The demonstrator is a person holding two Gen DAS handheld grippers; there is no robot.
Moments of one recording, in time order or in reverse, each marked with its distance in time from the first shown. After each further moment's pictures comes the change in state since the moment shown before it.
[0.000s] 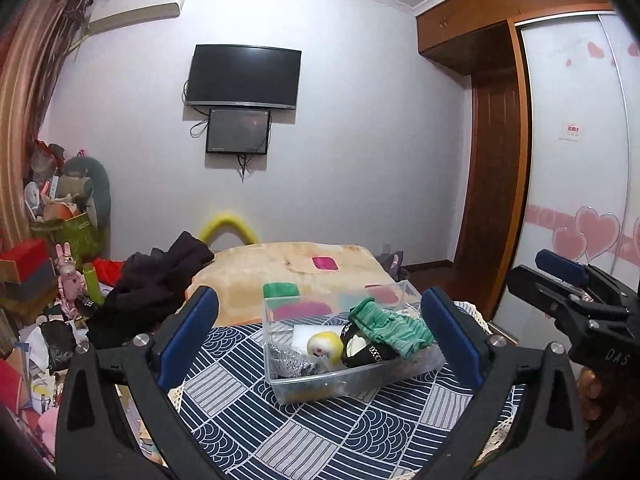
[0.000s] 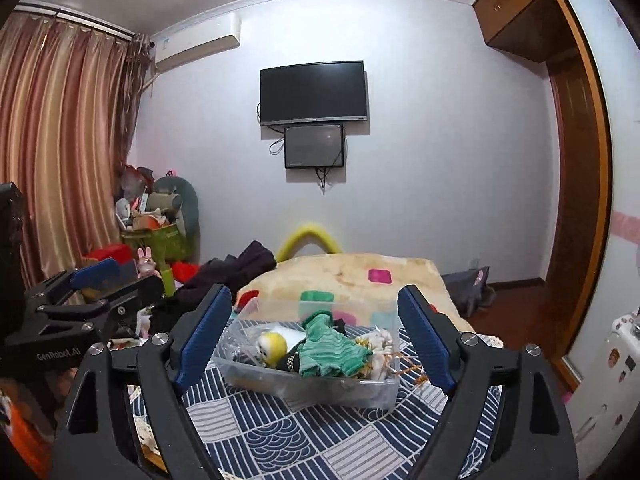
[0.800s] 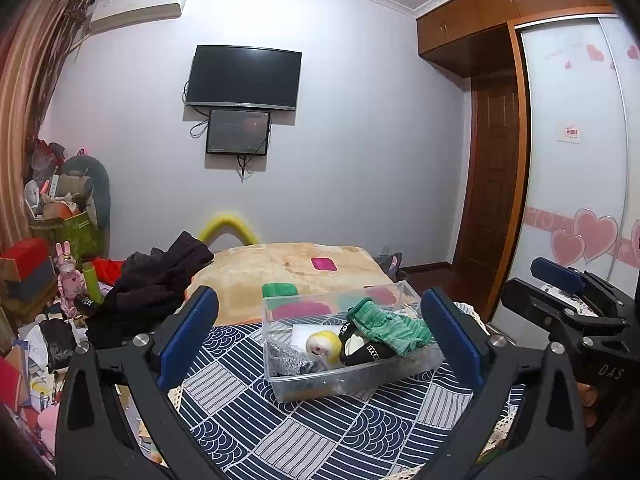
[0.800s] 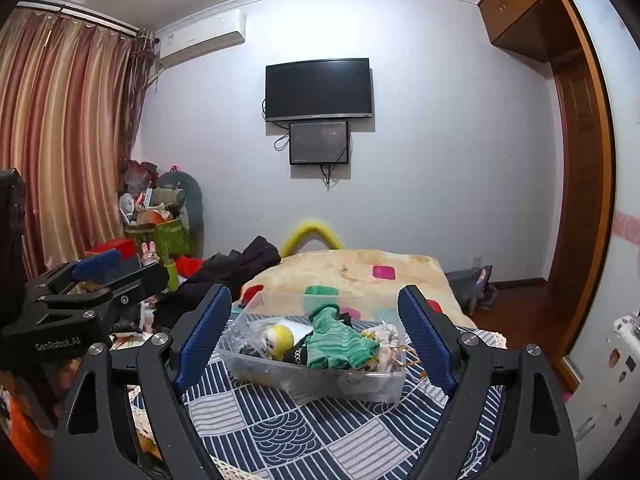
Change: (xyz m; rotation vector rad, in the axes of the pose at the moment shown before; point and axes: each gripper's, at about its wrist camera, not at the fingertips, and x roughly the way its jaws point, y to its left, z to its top) left arm -0.004 -0.002 -0.003 -0.003 -0.004 -0.003; right arm -0.005 0.007 -0.009 -0.011 0.010 0.007
